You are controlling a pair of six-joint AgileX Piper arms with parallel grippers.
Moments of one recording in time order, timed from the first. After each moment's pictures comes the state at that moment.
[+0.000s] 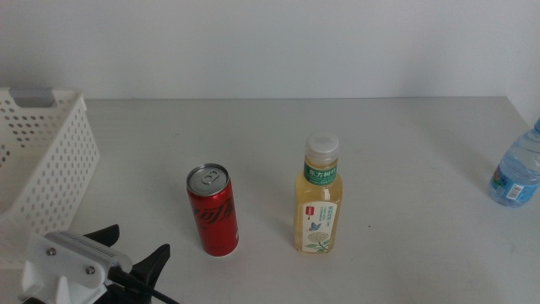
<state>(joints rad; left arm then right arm) -0.17 1.46 0.02 0.25 -1.14 -0.08 -0.07 -0.01 0.03 0.04 0.32 0.01</state>
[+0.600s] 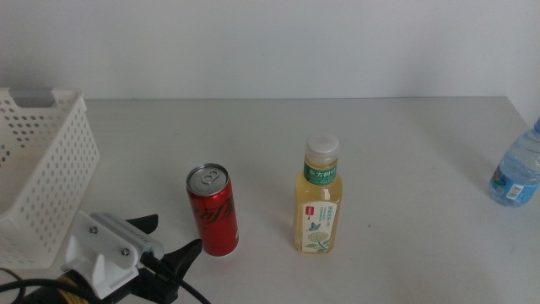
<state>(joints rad) -0.17 1.60 -0.12 0.43 -1.14 -0.12 -0.07 -0.01 0.03 0.04 0.32 0.01</state>
